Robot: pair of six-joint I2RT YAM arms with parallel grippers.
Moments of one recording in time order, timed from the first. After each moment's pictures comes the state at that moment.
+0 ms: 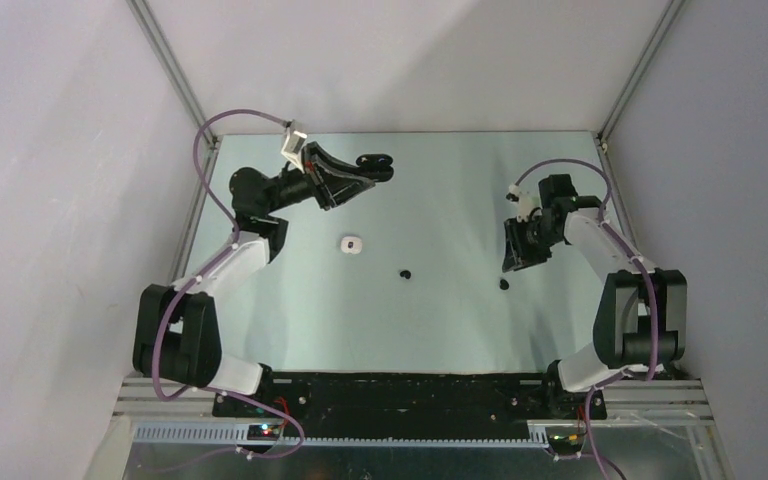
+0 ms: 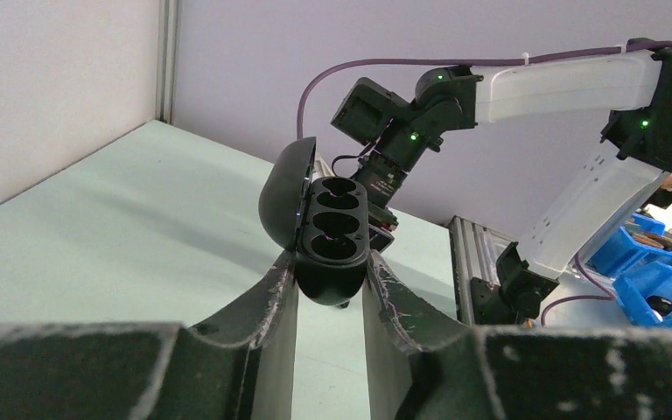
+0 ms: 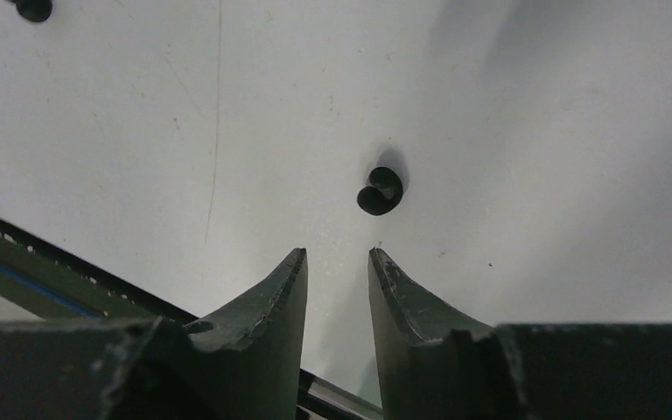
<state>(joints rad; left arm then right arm) -0.22 1.43 0.92 1.00 1.04 -0.72 0.06 1.51 1.09 -0.84 -0.36 -0.13</state>
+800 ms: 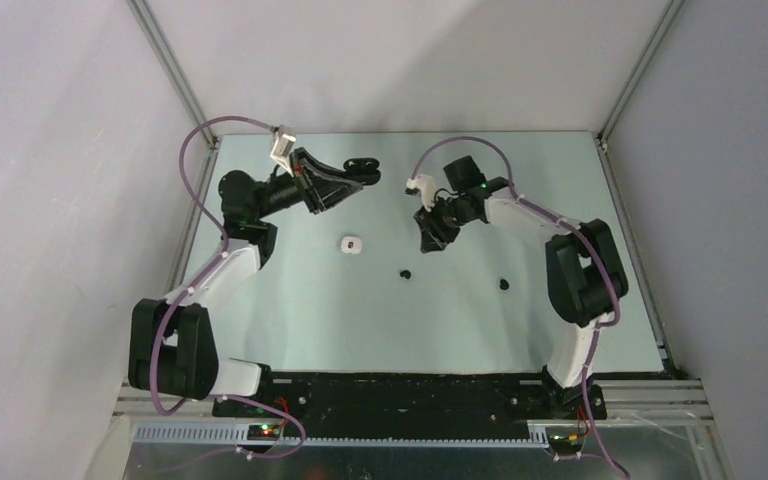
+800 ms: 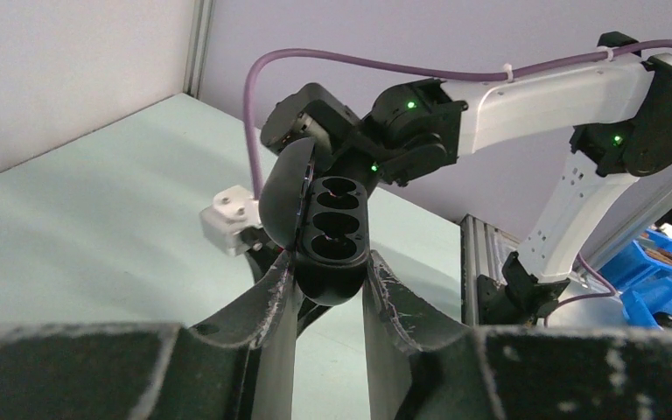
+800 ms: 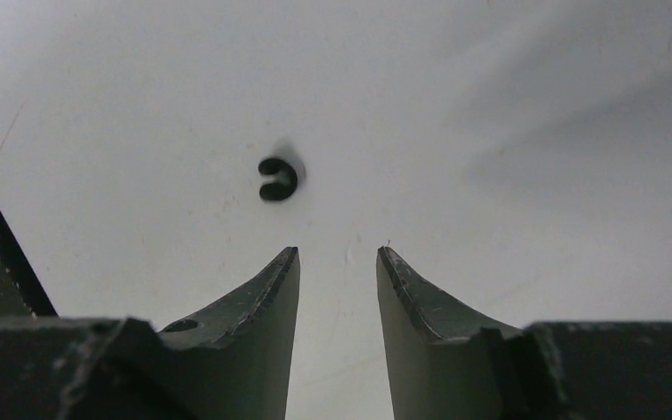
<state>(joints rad) -0.16 1.37 0.87 0.89 1.04 -0.70 0.45 1.84 1.37 -0.59 -0.56 -0.42</state>
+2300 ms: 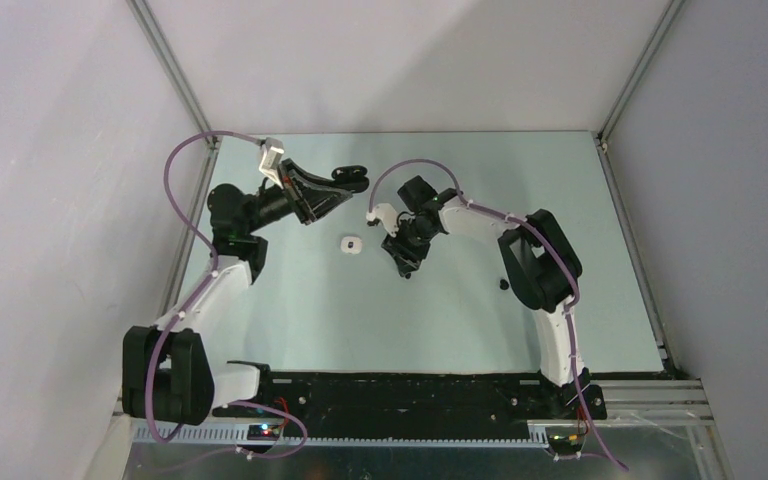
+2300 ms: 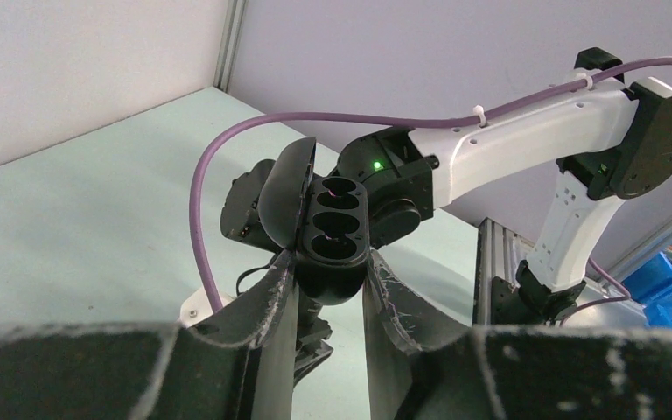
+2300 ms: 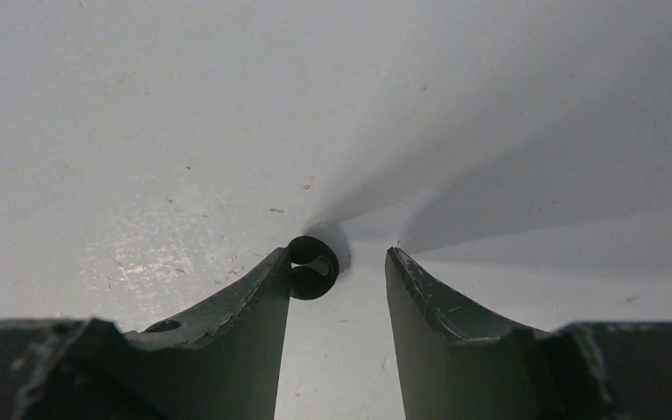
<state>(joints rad) -0.11 1.24 0.77 0.82 1.01 -0.65 0.64 2.09 1.54 -0.64 -0.45 -0.50</state>
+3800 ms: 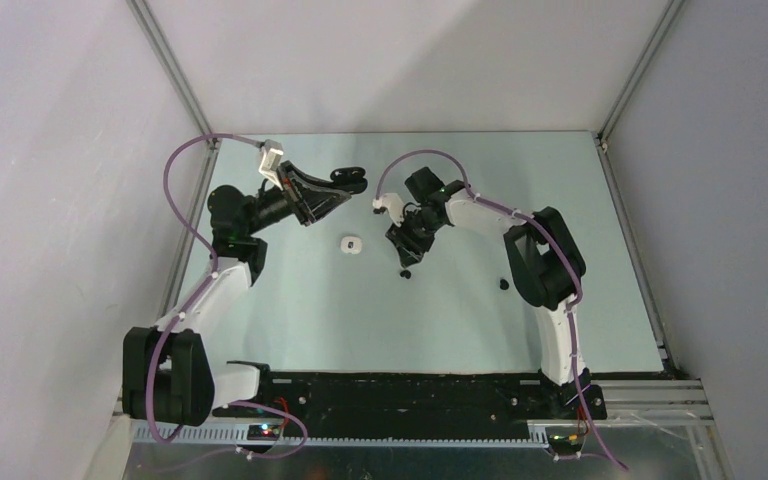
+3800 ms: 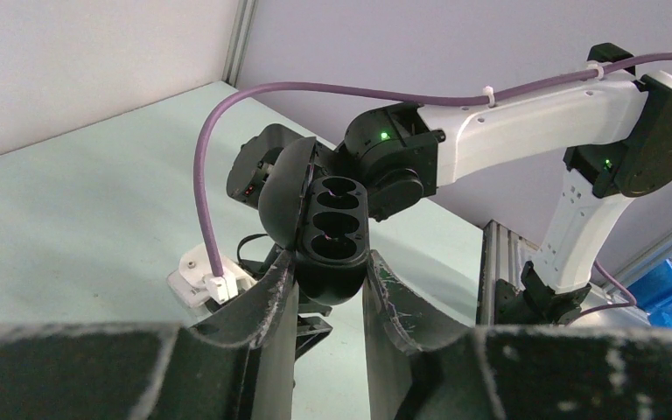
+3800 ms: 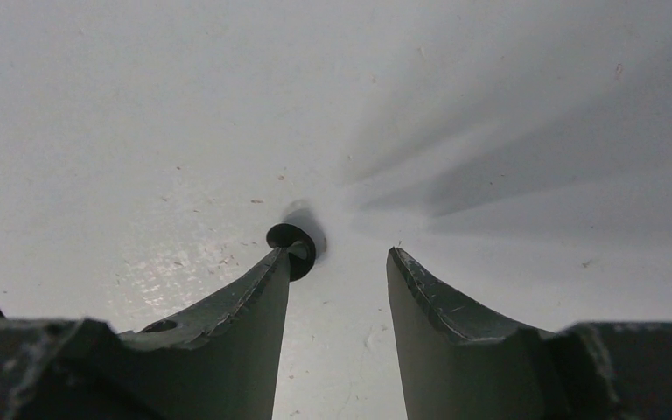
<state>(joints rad) -0.10 1.23 0.75 0.80 1.00 -0.64 0.60 2.09 1.58 -0.67 -0.48 -0.45</state>
